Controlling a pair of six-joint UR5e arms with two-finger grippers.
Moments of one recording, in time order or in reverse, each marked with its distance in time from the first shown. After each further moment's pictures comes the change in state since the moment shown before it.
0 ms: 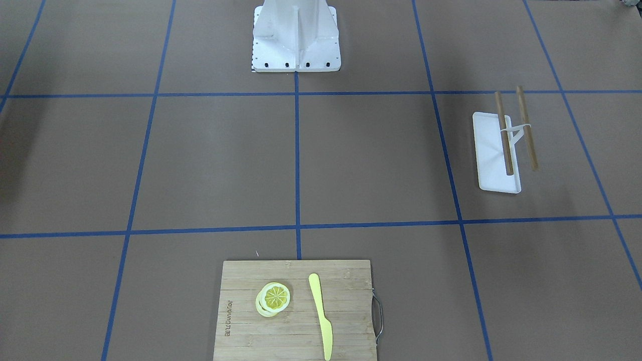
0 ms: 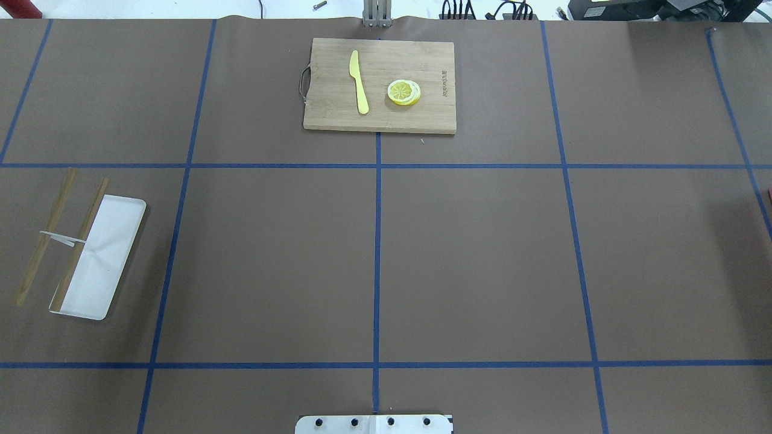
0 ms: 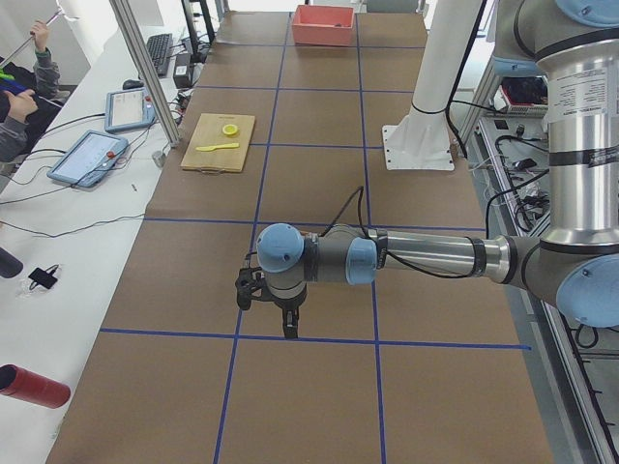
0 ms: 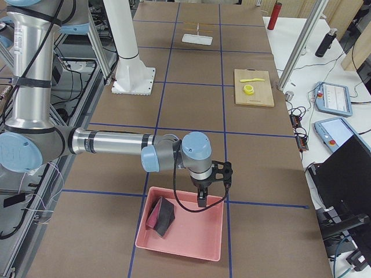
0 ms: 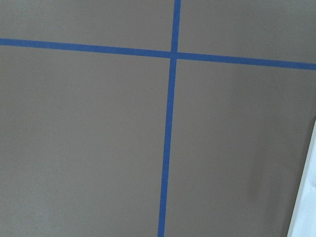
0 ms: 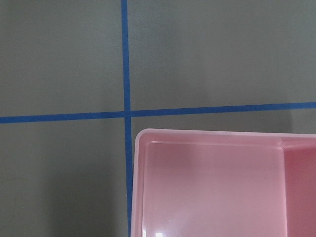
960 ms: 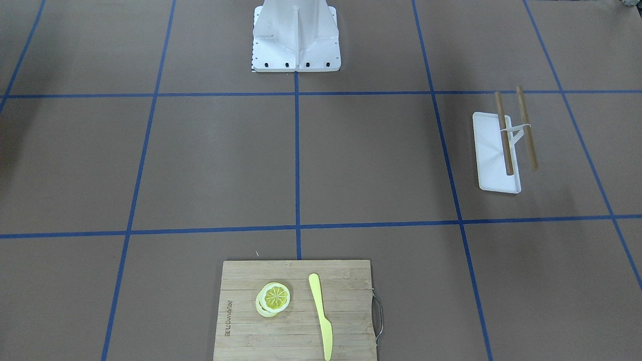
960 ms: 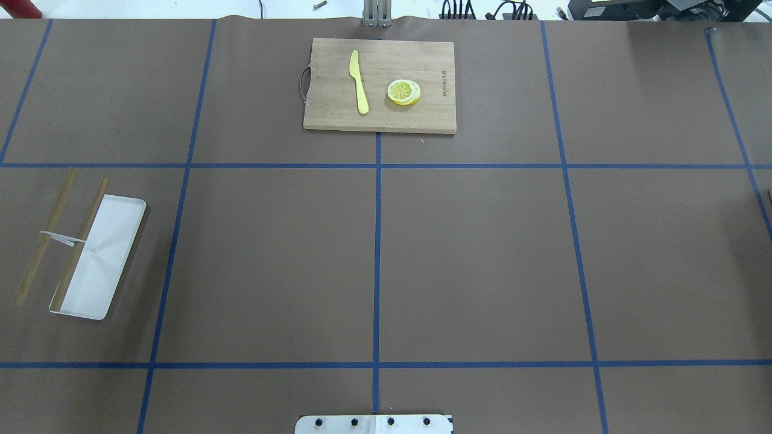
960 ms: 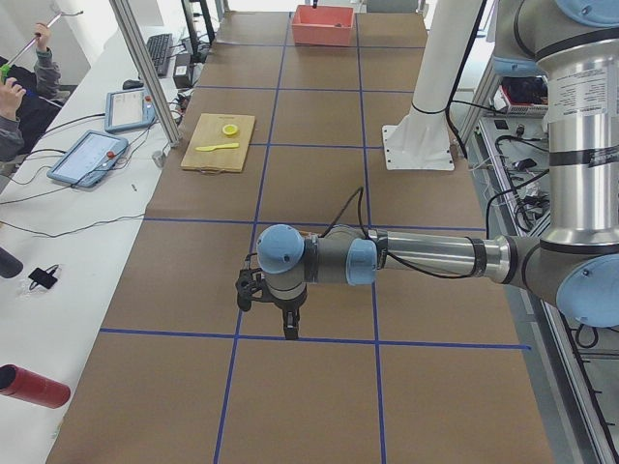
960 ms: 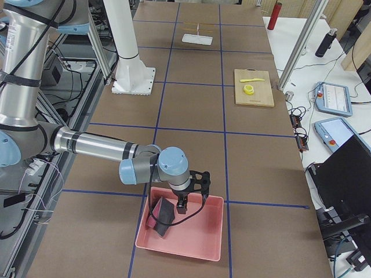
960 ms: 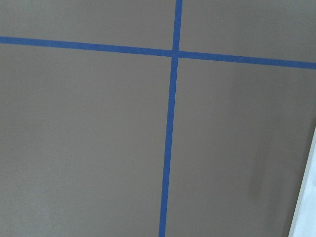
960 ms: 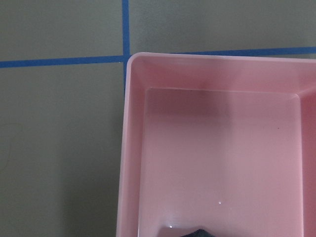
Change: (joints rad) left arm 0.000 0.002 0.009 -0.001 0.001 0.001; right arm -0.005 -0.148 0.008 0.130 0.078 -0.029
